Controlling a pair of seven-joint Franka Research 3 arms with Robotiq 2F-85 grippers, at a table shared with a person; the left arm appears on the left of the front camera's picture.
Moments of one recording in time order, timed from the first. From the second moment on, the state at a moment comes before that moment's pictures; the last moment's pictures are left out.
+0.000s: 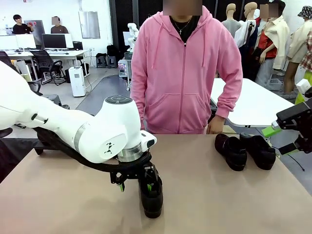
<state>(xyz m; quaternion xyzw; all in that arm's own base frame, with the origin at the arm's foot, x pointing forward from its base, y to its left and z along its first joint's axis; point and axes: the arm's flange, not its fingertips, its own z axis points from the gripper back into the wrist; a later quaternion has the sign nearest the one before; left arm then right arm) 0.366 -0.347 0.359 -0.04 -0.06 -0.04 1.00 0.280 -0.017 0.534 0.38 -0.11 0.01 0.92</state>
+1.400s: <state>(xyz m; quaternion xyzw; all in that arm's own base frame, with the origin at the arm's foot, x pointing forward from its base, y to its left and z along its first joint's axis) 0.371 -0.346 0.362 -0.06 -0.07 -0.01 1.00 0.280 -0.017 0.534 0.38 -0.11 0.01 0.92</state>
